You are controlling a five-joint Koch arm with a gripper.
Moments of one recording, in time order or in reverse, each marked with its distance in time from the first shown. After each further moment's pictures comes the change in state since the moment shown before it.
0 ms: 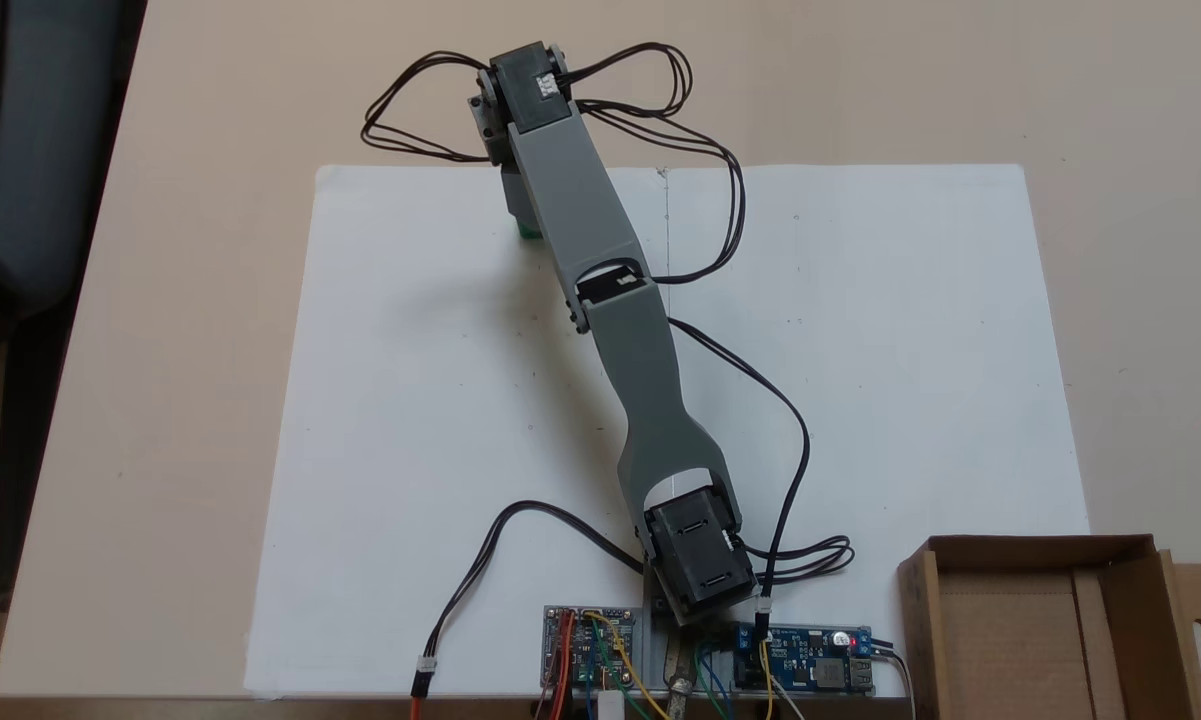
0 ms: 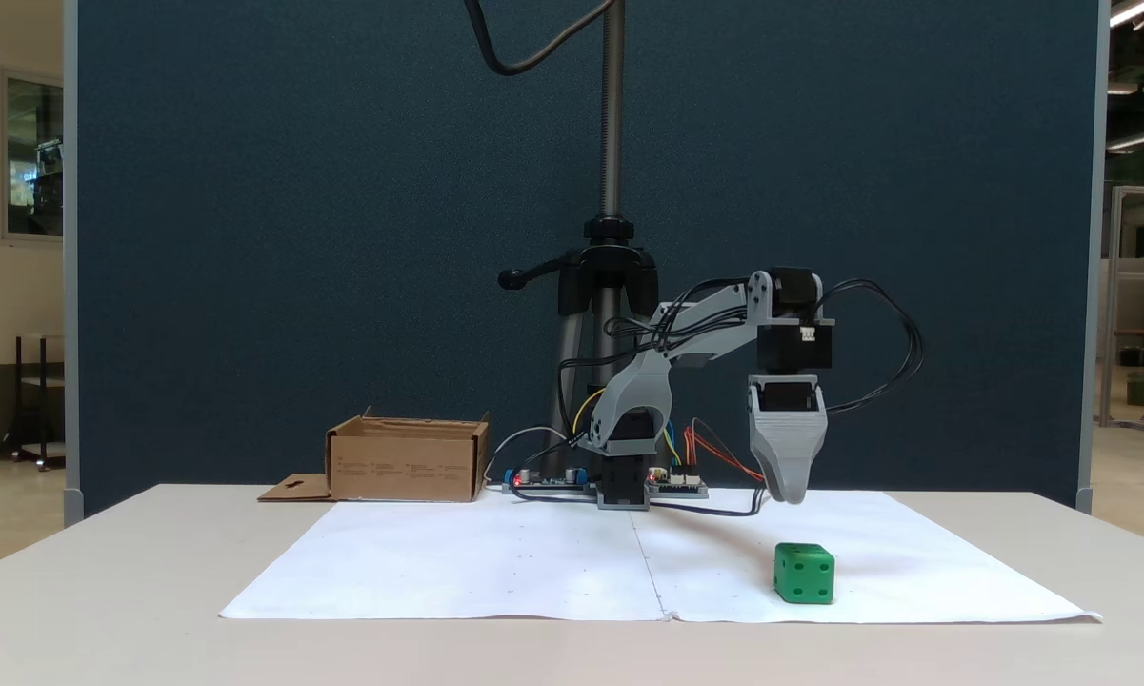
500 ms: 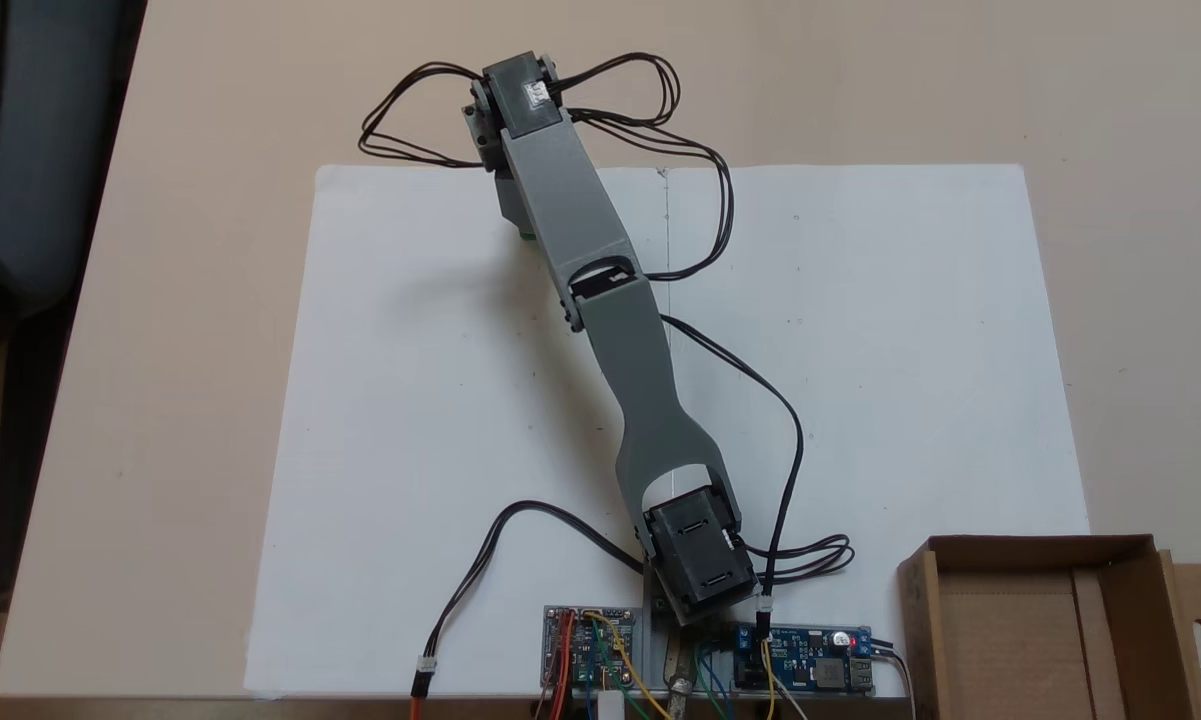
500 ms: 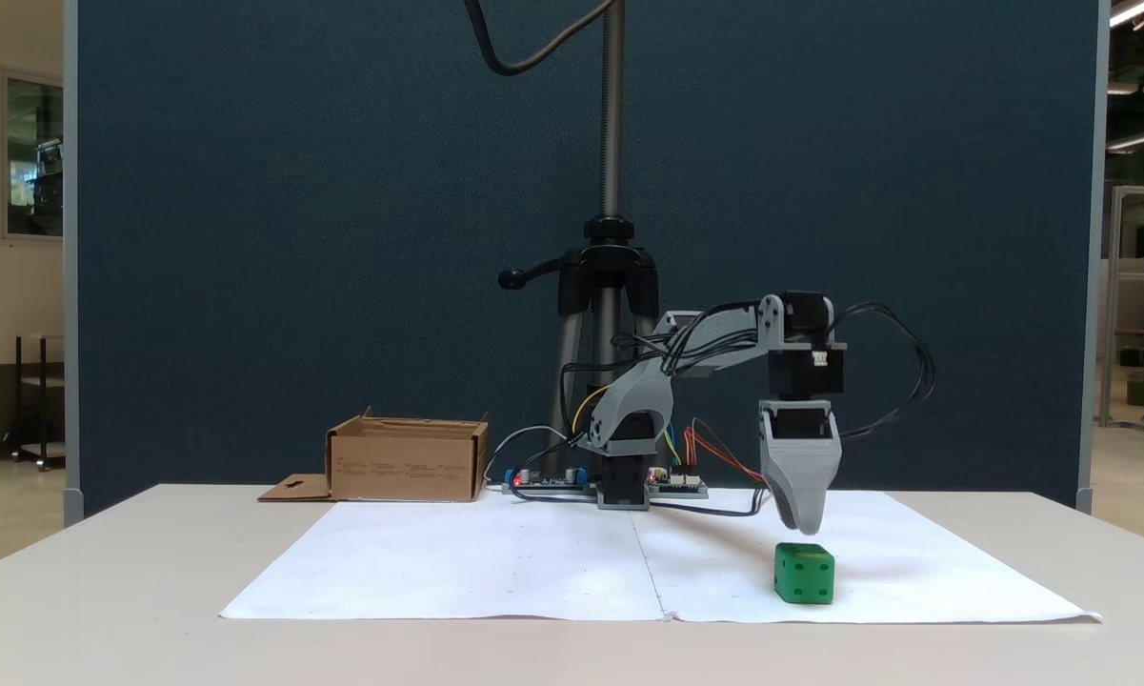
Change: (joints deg) arm -0.9 -4.4 0.0 -4.4 0.0
